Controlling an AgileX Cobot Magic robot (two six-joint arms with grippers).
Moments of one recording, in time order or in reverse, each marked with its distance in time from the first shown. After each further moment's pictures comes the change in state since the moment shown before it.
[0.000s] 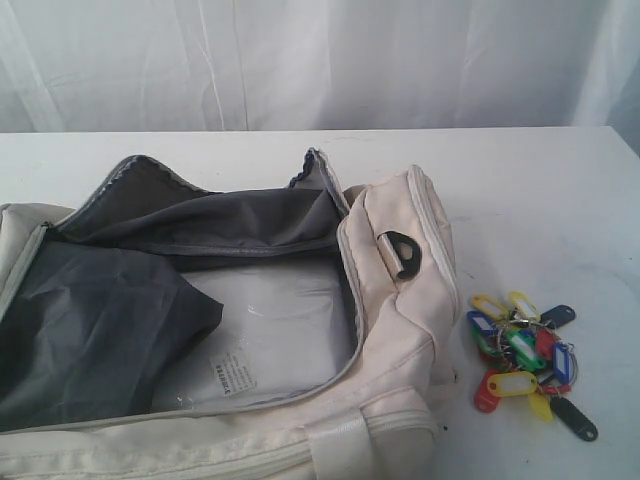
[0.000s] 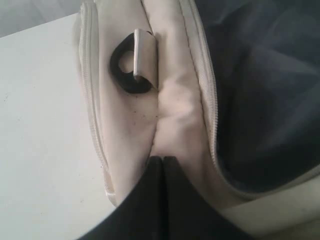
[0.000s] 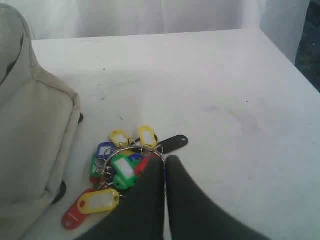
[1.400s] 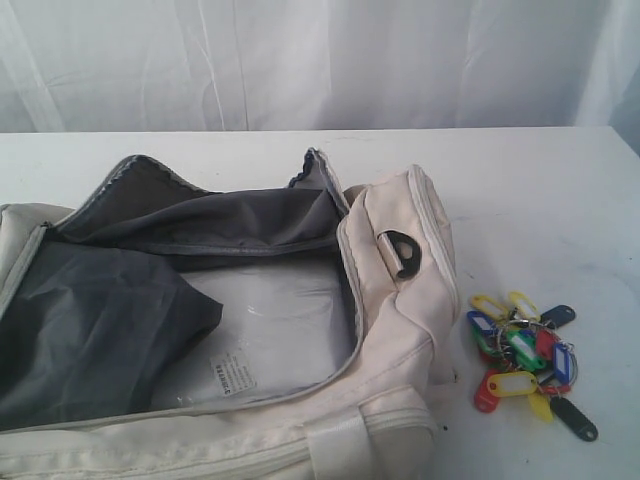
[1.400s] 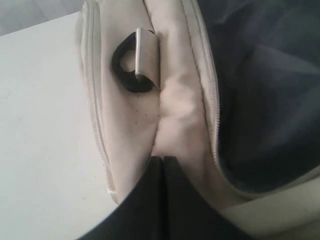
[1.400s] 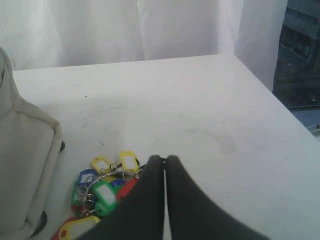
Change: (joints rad) left arm 0.015 0.000 0.000 0.000 0.003 0.002; right arm -0.080 -0.089 0.000 0.001 0.005 0.000
